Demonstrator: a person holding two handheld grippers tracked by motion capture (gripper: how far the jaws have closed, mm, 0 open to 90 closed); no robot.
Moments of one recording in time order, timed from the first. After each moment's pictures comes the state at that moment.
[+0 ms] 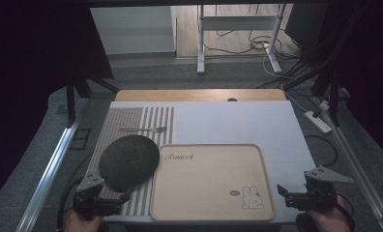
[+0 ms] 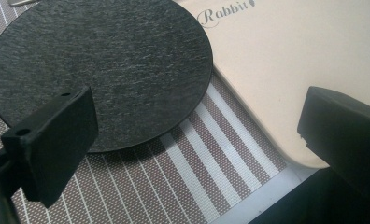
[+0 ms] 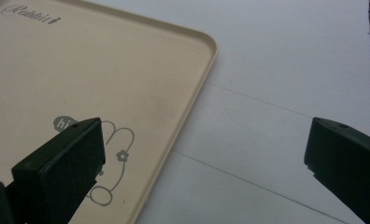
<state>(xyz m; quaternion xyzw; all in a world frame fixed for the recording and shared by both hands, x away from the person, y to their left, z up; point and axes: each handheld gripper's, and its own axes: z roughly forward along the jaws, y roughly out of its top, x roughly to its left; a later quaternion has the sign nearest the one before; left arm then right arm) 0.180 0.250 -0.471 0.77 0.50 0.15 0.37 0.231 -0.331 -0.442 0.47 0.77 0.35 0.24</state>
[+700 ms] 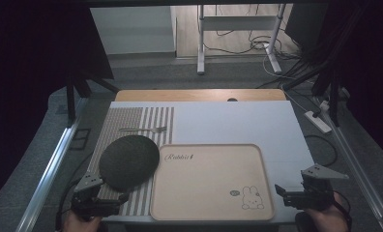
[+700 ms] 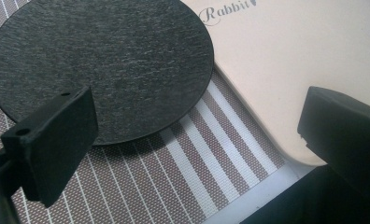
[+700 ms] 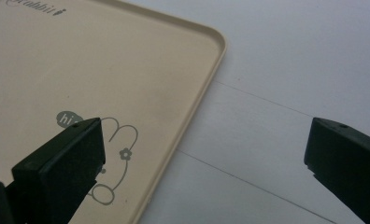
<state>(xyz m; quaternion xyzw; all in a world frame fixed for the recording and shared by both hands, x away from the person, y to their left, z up) 0.178 0.252 -0.472 0.77 0.50 0.15 0.37 0.237 -0.327 -0.444 0.46 0.79 0.34 0.22</state>
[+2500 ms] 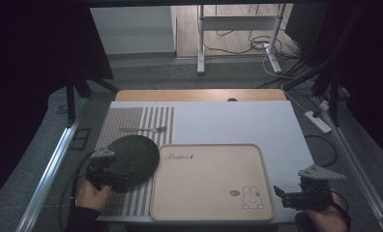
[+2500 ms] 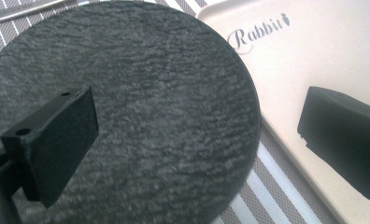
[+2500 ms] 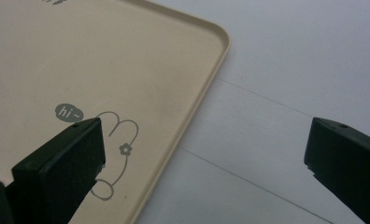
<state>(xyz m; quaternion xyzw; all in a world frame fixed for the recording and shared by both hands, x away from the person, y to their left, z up) 0.265 0.256 -0.483 0.78 0.50 0.11 0.37 0.237 -0.324 -0.445 0.45 0.80 0.33 0.23</state>
